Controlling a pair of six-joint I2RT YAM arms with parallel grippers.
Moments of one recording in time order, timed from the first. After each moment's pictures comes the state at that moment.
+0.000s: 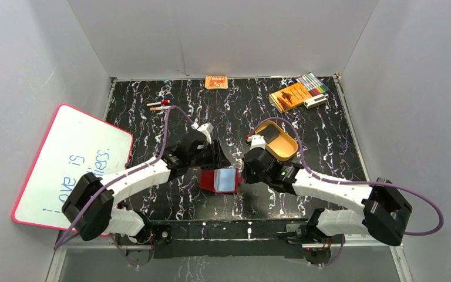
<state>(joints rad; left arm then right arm) -0.76 1.33 0.78 -0.11 0.15 -0.80 1.01 1.21 0.68 -0.27 0.25 0.64</state>
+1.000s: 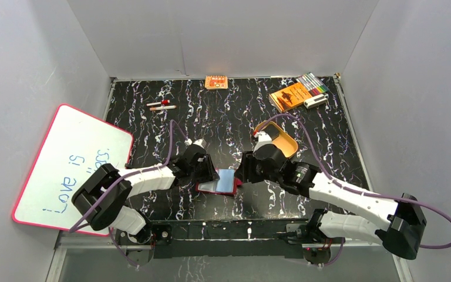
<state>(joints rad) -0.76 1.45 0.58 0.01 0.05 -0.86 1.01 1.02 0.71 -0.37 0.14 0.70</state>
